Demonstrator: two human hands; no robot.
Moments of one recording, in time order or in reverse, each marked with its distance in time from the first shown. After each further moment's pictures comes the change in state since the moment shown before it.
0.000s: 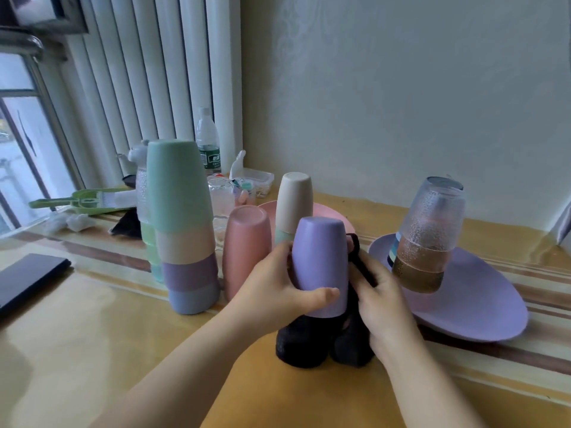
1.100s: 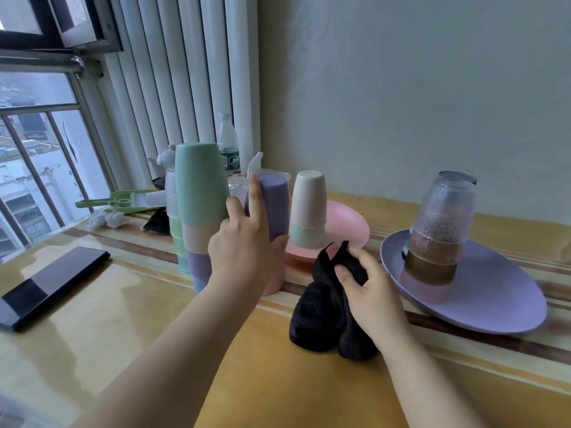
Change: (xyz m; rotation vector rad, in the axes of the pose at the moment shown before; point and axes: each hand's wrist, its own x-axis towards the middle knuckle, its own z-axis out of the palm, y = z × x) left_hand 0.006 0.020 -0.031 1.025 0.583 -0.104; right_hand -0.005 0.012 0.004 -0.429 -0.039 -0.157
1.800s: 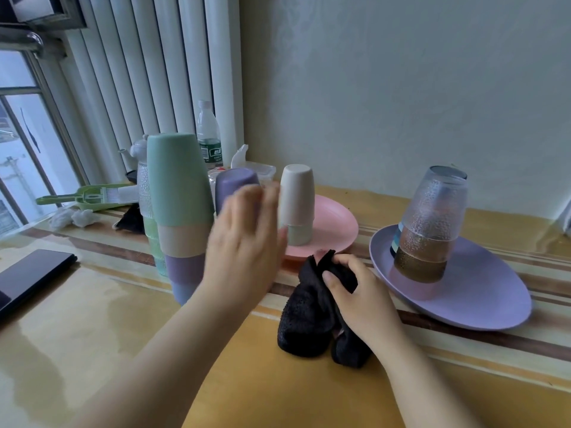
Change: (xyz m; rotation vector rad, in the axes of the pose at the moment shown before) left_hand 0.000 -0.003 0.022 -0.135 0.462 0.507; right_hand 0.004 0.012 -0.003 -0.265 -0.054 0.013
